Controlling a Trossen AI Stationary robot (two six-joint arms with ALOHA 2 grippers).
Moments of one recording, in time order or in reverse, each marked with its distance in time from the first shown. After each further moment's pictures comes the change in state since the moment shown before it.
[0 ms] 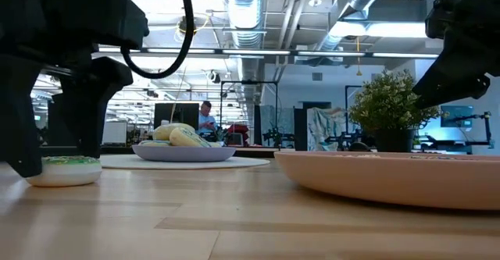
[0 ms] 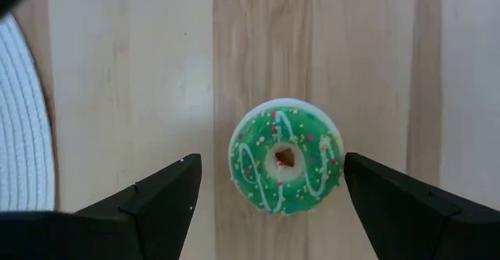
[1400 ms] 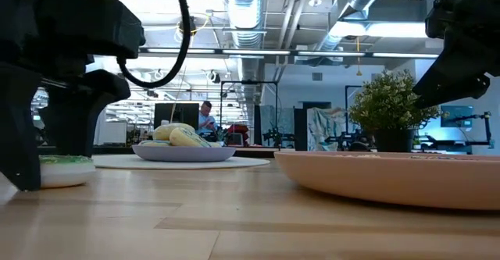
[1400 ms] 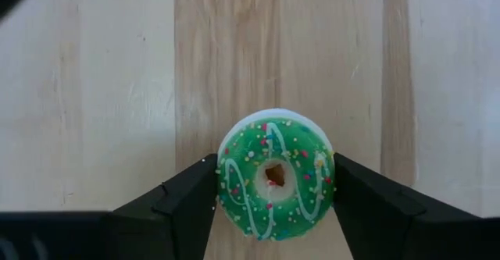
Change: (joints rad) left arm 0.005 -0.001 -0.067 0.146 0.035 0.000; right arm 0.000 0.000 0.000 0.000 0.000 -0.005
